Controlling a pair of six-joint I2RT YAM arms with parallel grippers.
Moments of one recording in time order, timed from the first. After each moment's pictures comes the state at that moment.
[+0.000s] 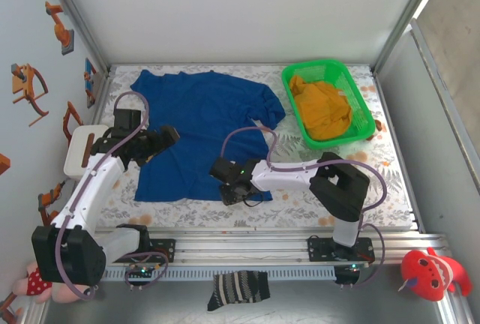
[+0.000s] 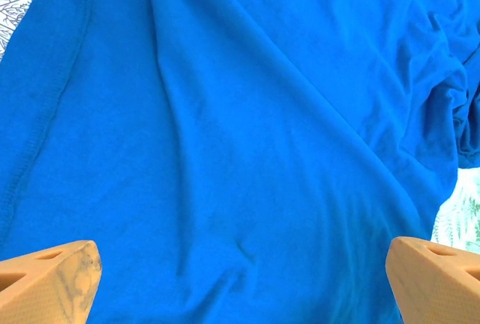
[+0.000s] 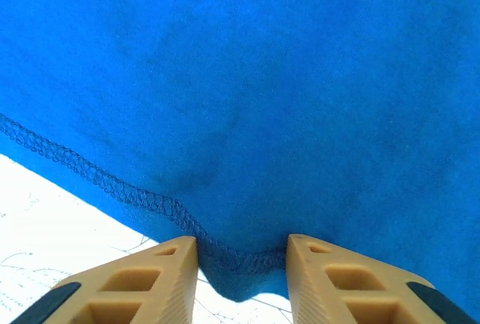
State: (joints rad) left arm -0.16 1.13 0.89 -0.74 0.18 -0.63; right arm 1.13 1.84 1.14 -0.59 0.00 0.70
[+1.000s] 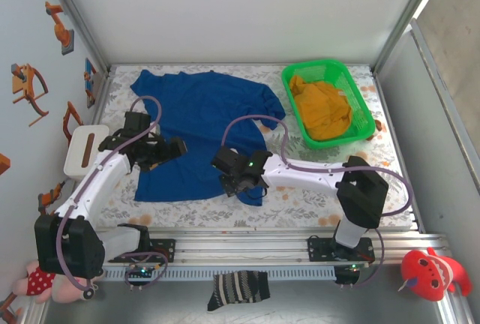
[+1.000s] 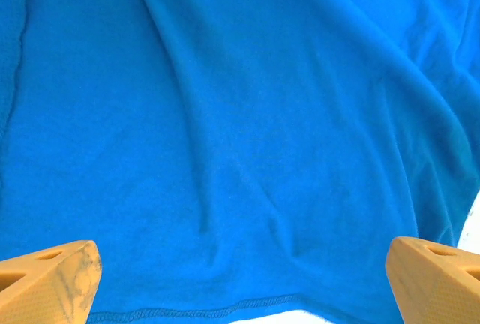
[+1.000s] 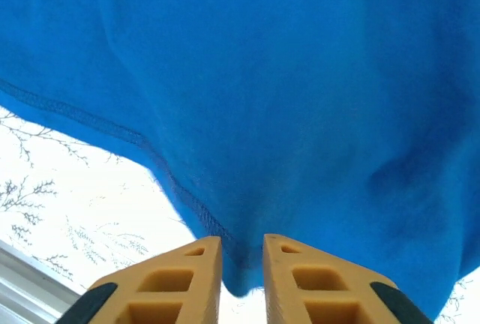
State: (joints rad) left arm -0.21 1.18 0.87 -0.82 0.21 -0.50; right arm 1.13 1.70 1.21 -0.70 0.07 0.66
